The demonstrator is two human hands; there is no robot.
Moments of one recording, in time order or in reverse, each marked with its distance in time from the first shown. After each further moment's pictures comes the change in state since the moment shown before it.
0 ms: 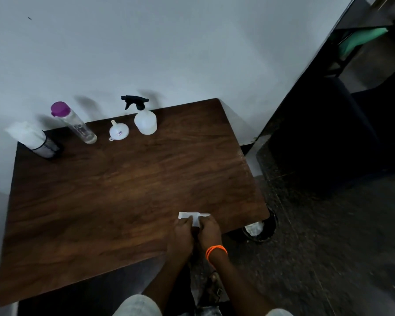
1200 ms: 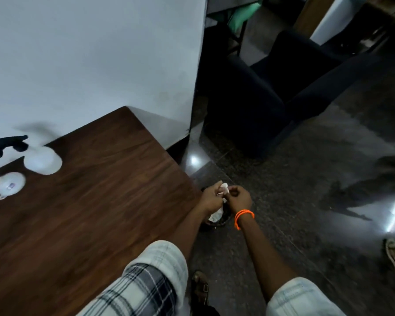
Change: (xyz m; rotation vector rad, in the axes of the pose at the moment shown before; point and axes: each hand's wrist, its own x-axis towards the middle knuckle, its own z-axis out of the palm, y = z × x) left_hand 0.072 0.263 0.111 -0.510 -0.667 0.141; right_hand 0.042 0.146 -0.215 0.472 0.633 0.402
